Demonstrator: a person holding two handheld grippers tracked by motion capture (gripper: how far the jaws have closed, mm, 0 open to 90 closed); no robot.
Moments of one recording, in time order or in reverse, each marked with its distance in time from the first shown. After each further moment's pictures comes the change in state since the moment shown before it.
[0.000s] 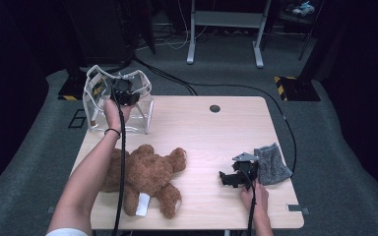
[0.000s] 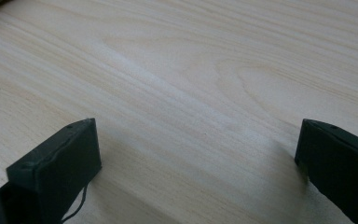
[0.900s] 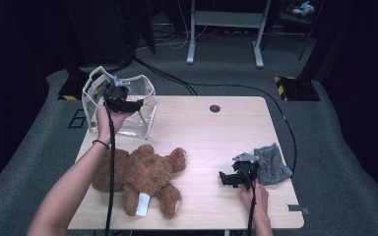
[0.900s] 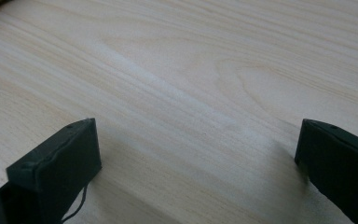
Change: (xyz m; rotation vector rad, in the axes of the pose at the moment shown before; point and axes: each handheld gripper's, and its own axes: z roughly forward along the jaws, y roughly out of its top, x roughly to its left) left arm -0.012 -0.013 -0.049 -0.043 -0.070 0.089; right arm 0.000 0.000 0.000 0.002 0.000 0.009
